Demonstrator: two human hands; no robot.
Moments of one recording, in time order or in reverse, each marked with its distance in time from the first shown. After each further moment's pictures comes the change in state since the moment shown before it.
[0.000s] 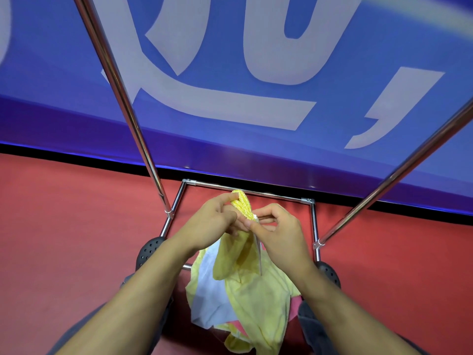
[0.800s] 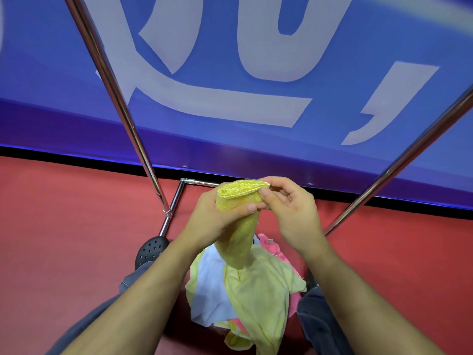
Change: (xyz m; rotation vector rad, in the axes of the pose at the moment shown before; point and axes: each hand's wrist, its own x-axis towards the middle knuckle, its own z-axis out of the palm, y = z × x) left_hand -0.004 0.004 0.011 -0.092 0.105 0.317; right_hand 0.015 -0.036 -0.025 0.358 -0.046 -0.062
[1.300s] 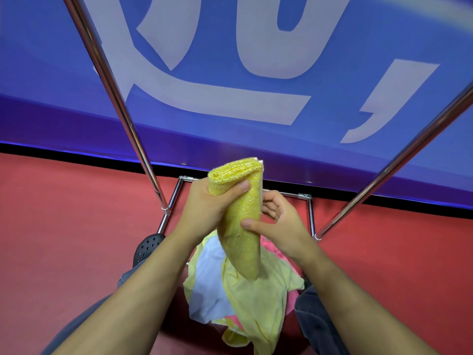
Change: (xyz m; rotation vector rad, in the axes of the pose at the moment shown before) left_hand 0.000 0.023 0.009 -0.031 0.189 0.060; right_hand -0.008 0.040 -0.011 -0.089 -0.177 0.103
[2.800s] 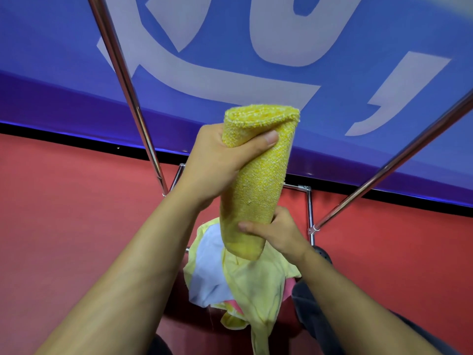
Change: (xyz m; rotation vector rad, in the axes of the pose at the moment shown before) left_hand 0.004 0.068 0.000 -0.029 -0.046 0.093; right_hand -0.013 0.018 0.022 0.030 -0.032 0.231
